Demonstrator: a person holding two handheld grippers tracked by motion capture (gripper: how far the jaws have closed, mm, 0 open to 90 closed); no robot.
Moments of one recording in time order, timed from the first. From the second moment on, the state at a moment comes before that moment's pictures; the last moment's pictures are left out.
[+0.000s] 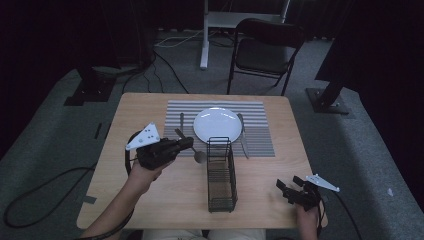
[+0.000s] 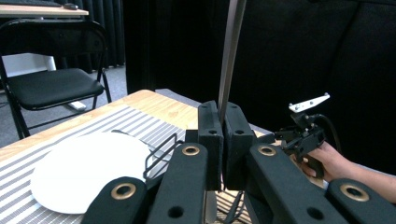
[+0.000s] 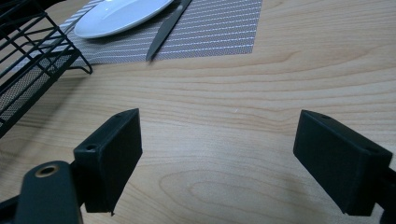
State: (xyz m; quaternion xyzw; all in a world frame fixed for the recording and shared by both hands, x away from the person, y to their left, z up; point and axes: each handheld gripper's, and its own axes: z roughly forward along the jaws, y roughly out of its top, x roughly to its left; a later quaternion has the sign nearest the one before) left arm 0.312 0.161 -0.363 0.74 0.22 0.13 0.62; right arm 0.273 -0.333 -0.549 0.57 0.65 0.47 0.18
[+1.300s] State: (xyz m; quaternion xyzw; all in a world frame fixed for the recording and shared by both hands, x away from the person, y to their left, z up) left arm 0.424 0.217 -0.469 0.80 0.33 0.21 0.46; right arm 0.274 -0.330 -0.549 0.57 0.66 0.46 0.18
